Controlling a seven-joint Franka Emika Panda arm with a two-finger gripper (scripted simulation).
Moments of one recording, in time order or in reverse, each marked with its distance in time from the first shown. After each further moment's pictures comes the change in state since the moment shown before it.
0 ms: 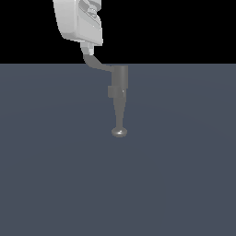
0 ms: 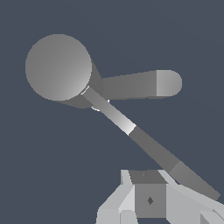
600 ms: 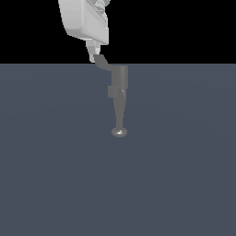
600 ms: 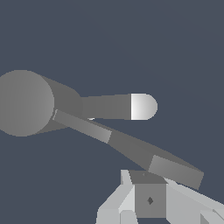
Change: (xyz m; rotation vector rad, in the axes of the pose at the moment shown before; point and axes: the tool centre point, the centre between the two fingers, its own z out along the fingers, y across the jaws) arm 0.028 0.030 0.000 -0.001 0.001 -0.001
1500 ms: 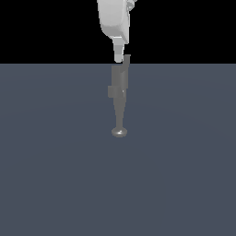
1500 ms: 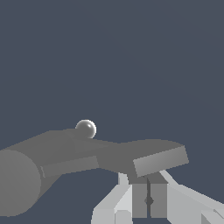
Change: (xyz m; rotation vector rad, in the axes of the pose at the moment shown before) arm 0.067 0.010 0.000 -0.002 0.000 -0.028
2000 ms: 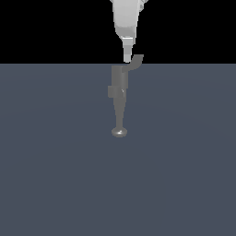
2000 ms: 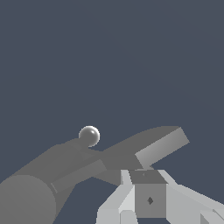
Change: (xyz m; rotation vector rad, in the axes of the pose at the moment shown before) arm 0.020 -0.012 0.000 -0.003 0.000 -0.008
